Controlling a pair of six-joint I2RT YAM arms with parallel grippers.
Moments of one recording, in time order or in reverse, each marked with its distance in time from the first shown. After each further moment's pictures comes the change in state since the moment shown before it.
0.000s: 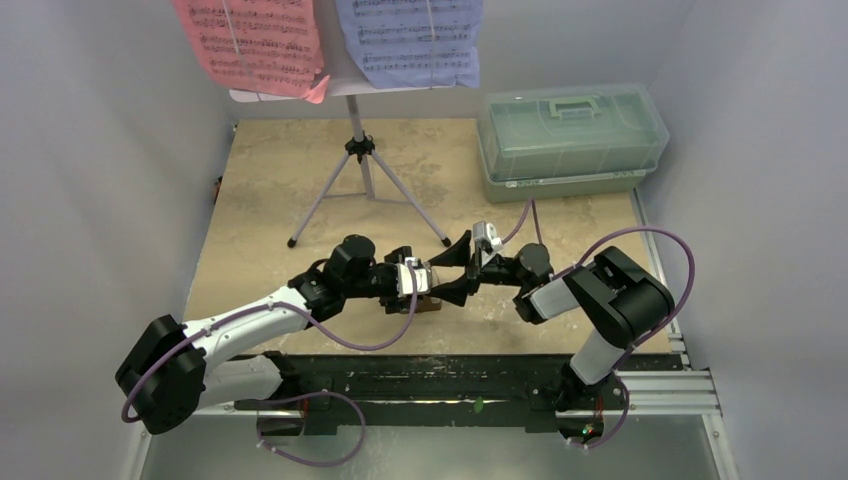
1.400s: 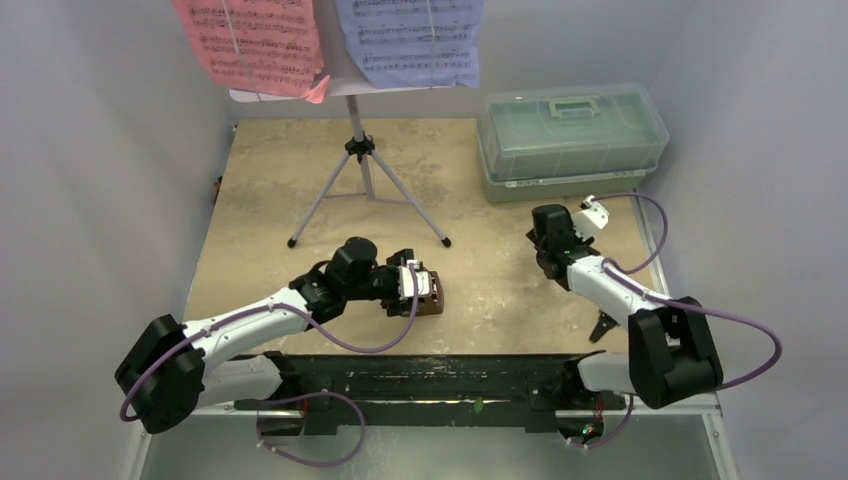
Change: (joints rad) left arm -0.016 -0.002 -0.001 0.000 -0.007 -0.011; right arm -0.228 -0.358 0.275 -1.590 1.608 0.568
